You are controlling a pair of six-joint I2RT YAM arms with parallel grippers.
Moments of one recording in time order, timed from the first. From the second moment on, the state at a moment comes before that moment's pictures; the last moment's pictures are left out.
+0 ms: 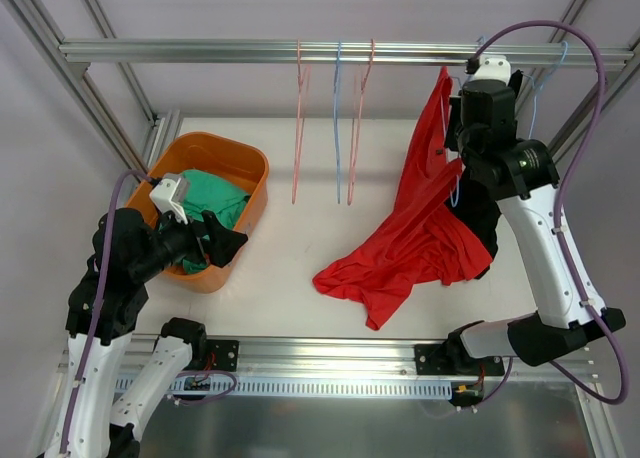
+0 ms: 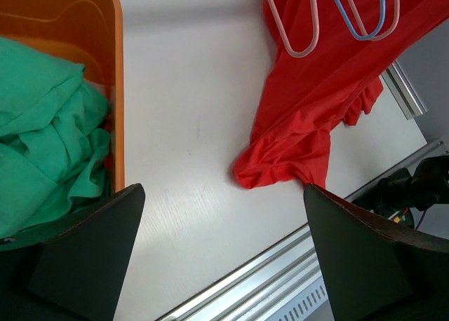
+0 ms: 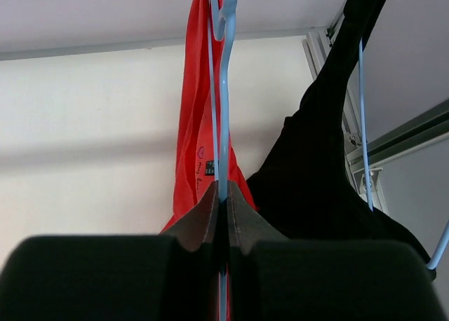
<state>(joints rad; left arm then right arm) -0.20 0.58 1.07 -0.86 0.39 -0.28 0.42 1.36 1.82 -0.91 0.54 0.17</state>
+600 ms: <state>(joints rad) -0.20 0.57 1.07 -0.86 0.45 -0.28 0.35 1.30 1.82 -0.86 0.29 0.13</state>
